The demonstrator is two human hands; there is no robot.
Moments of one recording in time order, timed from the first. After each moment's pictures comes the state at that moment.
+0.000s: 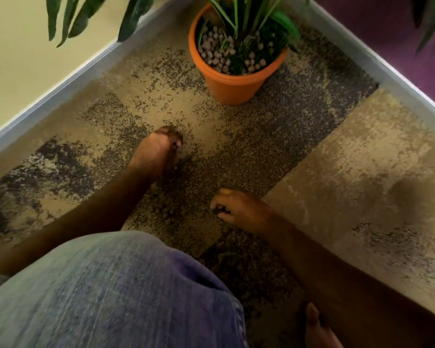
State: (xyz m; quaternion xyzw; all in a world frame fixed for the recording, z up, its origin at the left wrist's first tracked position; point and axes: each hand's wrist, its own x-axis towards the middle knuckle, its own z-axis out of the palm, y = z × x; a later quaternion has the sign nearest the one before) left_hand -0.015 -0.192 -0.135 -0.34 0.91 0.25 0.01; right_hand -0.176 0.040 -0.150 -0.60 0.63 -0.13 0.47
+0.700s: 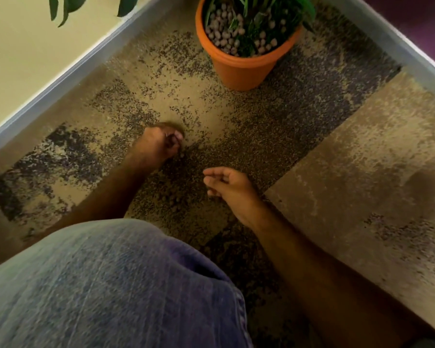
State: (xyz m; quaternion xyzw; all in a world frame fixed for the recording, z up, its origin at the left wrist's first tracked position) left_hand 0.010 -0.189 -0.134 -0.38 0.88 0.30 0.01; right_hand -0.132 0.016 -0.151 -0.10 0.58 -0.49 0.64
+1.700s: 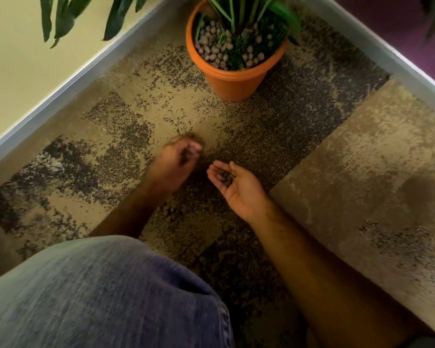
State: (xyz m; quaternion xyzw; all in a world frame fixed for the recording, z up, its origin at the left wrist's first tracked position) left_hand -0.028 -0.133 -0.109 -0.37 0.85 0.37 -0.04; right_hand -0.169 -0.001 -0.128 0.24 0.36 -0.62 0.66
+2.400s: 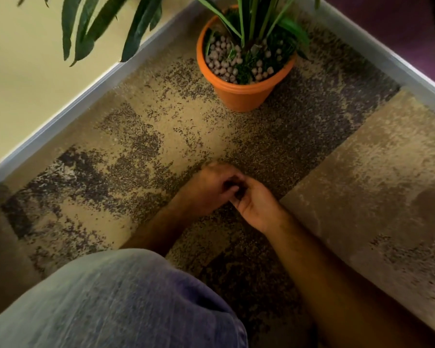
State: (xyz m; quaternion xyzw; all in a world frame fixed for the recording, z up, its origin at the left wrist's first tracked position) left_hand -0.061 -0.096 -0.108 -0.21 0.91 0.36 -0.02; right_hand -0.179 0.006 -0.138 0.20 0.38 -0.61 0.66
